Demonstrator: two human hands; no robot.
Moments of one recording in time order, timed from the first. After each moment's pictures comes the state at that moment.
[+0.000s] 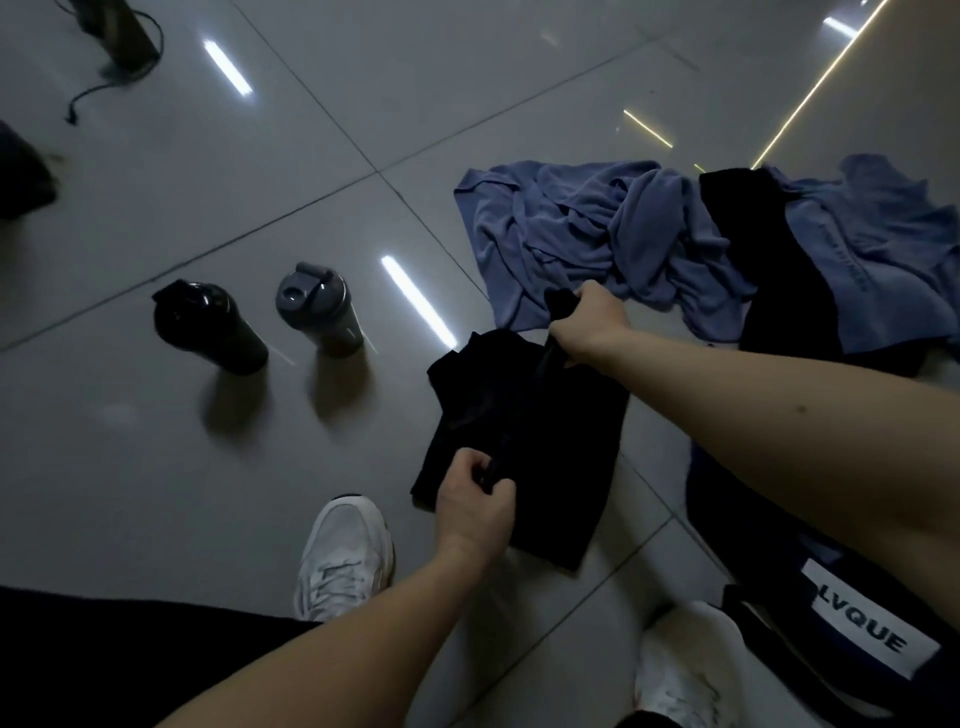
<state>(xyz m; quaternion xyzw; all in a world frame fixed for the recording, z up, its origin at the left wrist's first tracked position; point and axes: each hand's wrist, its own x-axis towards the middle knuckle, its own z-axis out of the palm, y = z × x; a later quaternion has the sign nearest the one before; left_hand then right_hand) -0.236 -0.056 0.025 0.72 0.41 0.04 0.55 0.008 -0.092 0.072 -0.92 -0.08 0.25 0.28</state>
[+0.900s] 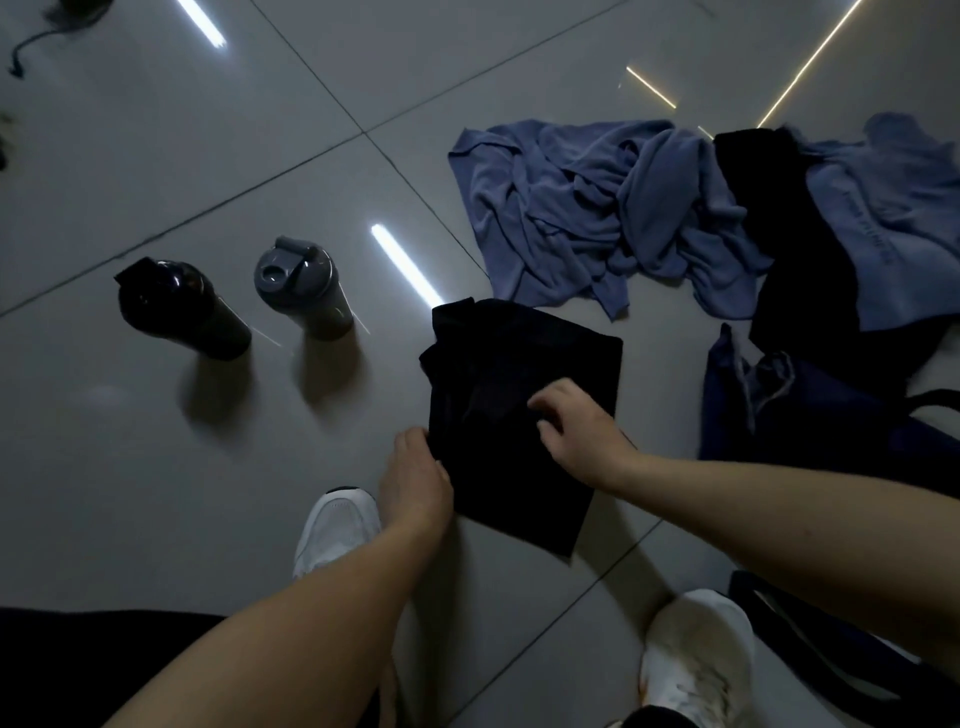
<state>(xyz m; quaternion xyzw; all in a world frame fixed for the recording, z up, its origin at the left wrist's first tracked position) -0.239 0.012 -0.031 0.85 0.42 -0.10 0.30 -0.083 -0.152 -0.022 -0.88 -0.32 0.25 0.24</state>
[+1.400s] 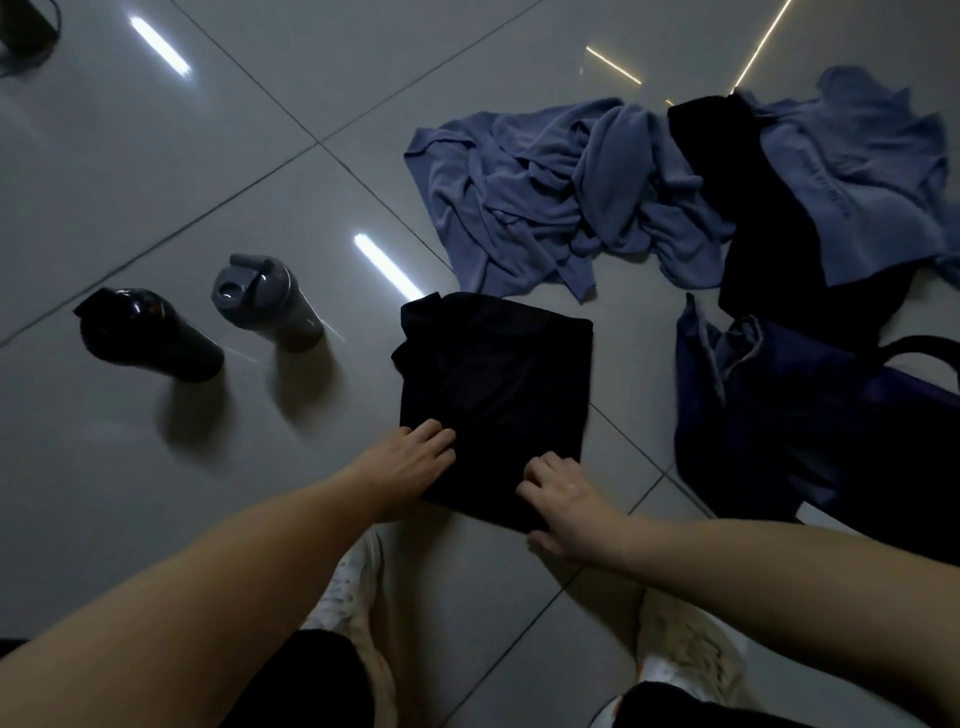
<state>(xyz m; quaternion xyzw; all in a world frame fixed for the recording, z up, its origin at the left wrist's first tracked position) -0.216 0.055 -0.034 0.94 -0.24 -0.24 -0.07 -0.157 -0.210 -0.049 -0.82 -0.51 0.24 -0.02</state>
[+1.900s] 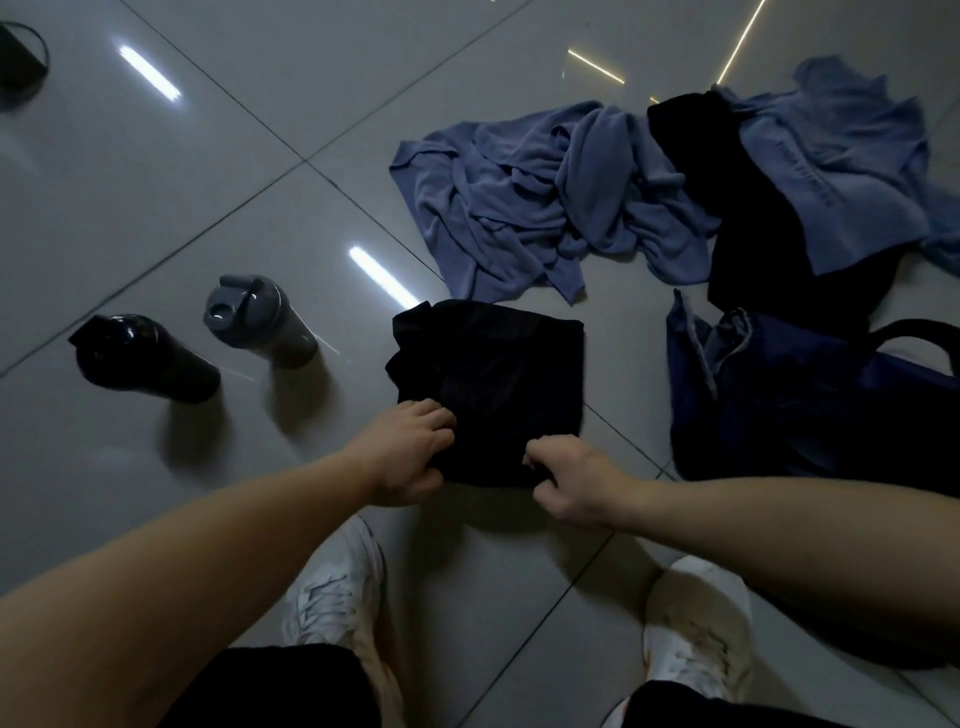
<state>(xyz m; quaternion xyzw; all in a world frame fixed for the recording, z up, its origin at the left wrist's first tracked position) -0.189 0.062 -0.002 0.96 -0.22 -0.18 0.07 -0.125 -0.206 -0.017 -0.85 -0.36 0.33 0.21</state>
